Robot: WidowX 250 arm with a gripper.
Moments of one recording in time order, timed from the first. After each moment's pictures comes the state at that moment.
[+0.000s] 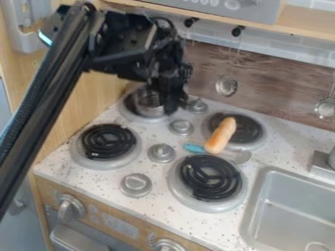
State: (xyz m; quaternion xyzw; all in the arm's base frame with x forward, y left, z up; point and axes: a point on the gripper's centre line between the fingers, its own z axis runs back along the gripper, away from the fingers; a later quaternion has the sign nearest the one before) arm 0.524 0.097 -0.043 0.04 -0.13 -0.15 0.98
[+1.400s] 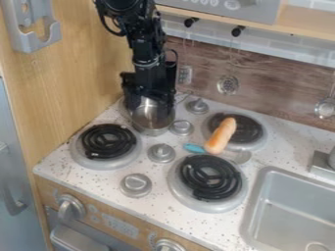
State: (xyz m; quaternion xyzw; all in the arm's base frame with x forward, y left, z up) arm 0.398 0.063 0.029 0.01 -0.12 -0.03 0.99
